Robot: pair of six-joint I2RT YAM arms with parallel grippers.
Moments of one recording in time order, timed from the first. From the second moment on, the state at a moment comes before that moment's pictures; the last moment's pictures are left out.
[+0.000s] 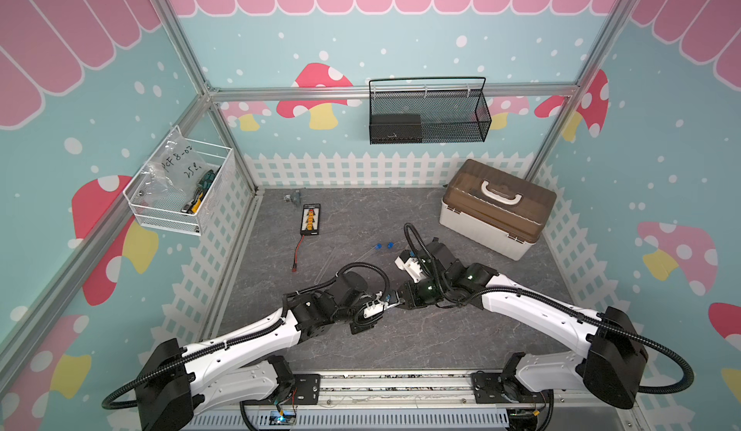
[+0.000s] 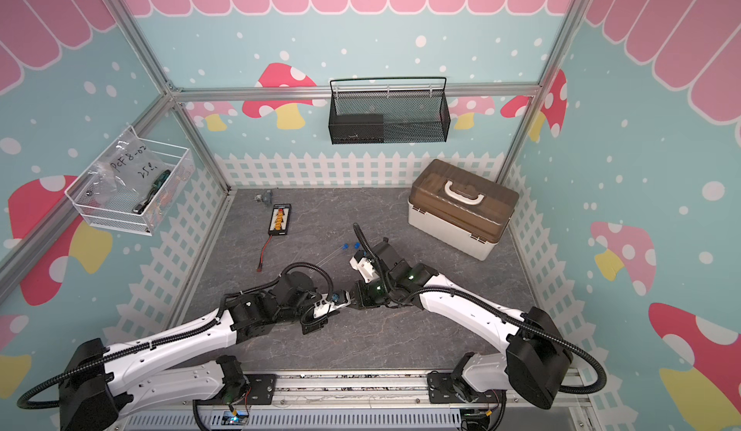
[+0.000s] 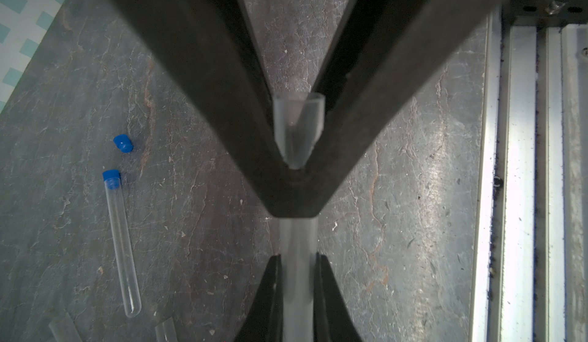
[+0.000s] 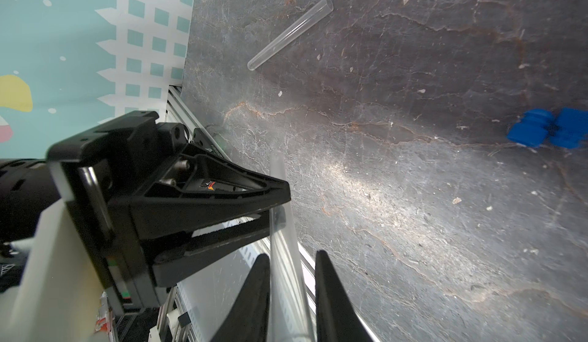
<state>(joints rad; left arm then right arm) -0.91 1.08 0.67 -0.41 0.12 0.42 0.81 1.33 0.94 -0.50 -0.51 0.63</state>
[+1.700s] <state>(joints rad) -0.91 0.79 0.46 -0.21 0.13 0.45 0.81 1.20 0.87 -0.36 -0.63 0.77</state>
